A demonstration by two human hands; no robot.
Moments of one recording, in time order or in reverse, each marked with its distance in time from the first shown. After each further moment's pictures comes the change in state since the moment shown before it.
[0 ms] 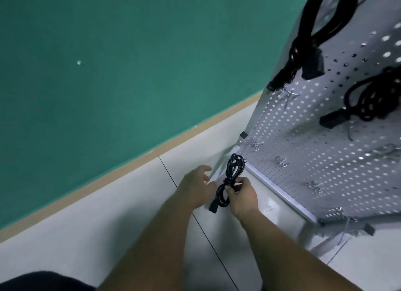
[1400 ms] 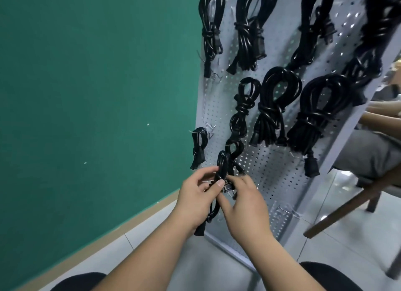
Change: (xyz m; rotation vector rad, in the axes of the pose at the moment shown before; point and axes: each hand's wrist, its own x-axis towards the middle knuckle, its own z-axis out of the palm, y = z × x) left_hand -0.205 0.237 -0.009 -0.765 0.083 0.688; right_hand -0.230 -0.139 -0.245 -0.285 0.551 -0.796
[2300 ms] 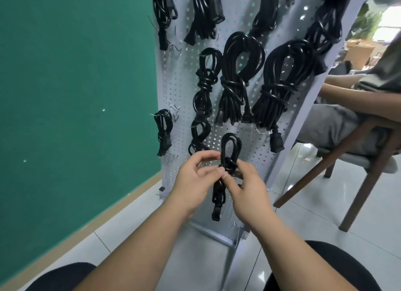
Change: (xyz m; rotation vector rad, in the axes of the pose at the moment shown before) left_hand 0.007 -0.010 0.062 -0.103 -0.214 -0.039; right_hand -0.005 0.057 -0.044 0.230 0.008 0.209
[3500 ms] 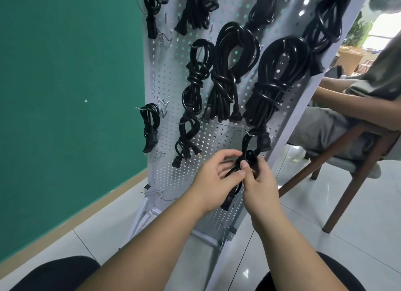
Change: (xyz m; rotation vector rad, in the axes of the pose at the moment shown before) left_hand 0.030 -0.029 0.054 0.060 -0.187 0.039; right_hand 0.024 0.031 -0.022 0.269 0.182 0.230
